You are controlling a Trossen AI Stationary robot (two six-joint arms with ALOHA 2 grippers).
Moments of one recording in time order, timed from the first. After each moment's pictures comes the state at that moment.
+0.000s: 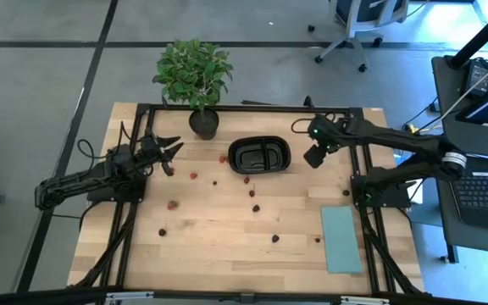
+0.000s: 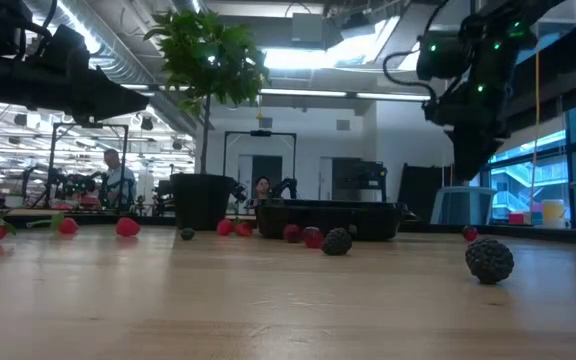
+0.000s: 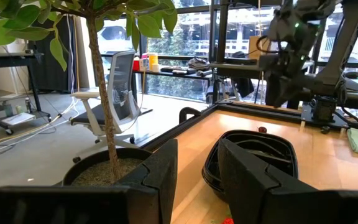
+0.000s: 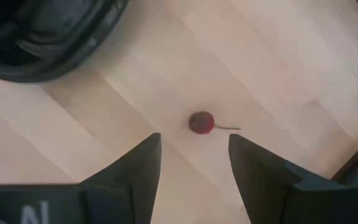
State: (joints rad) left arm 0.33 0.00 0.01 0.05 -0.25 -0.01; right arm -0.48 1.23 0.83 -0.88 0.15 0.27
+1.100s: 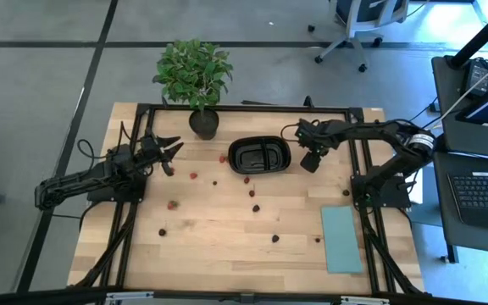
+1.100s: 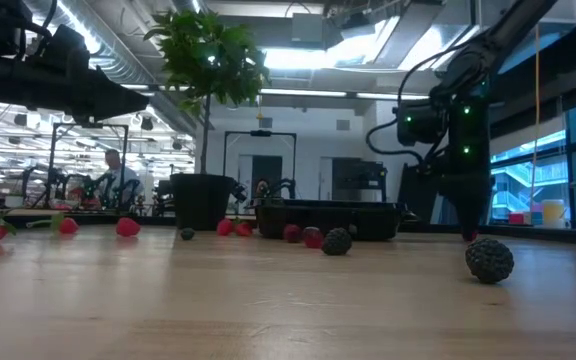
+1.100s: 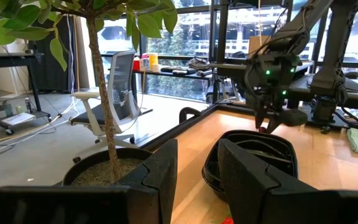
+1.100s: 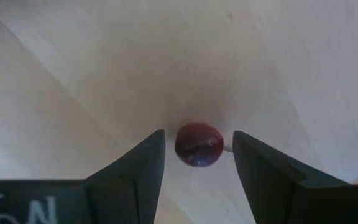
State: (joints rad) left arm 0.33 0.00 0.01 0.05 -0.25 -0.01; right arm -0.56 1.56 0.76 -0.70 0.16 0.04
